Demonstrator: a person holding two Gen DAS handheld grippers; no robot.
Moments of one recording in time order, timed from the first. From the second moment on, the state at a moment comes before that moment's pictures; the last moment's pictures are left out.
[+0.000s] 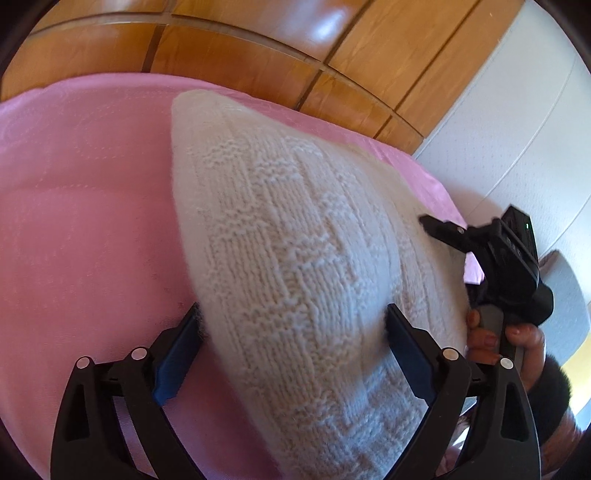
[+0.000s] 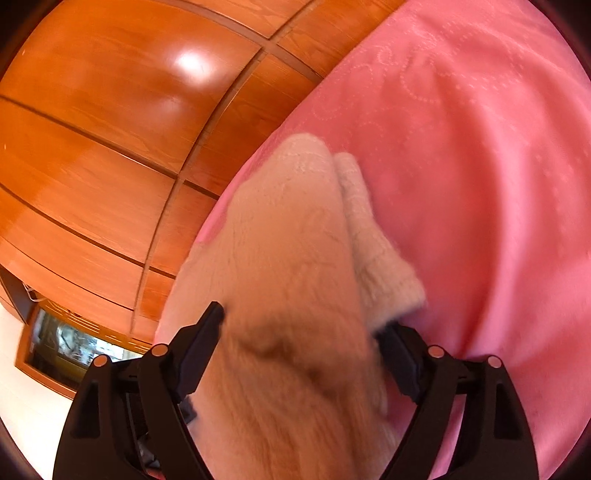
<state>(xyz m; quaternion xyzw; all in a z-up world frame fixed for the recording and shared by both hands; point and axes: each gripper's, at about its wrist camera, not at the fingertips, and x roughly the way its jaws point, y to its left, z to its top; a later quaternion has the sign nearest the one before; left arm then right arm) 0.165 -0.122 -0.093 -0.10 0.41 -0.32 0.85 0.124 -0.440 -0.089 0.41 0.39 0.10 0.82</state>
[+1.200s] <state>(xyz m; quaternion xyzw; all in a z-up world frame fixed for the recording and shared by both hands) 0.158 -0.126 -0.062 -0.04 0.37 -0.29 0.88 0.113 -0.360 -0.052 0.16 0.34 0.05 0.92</state>
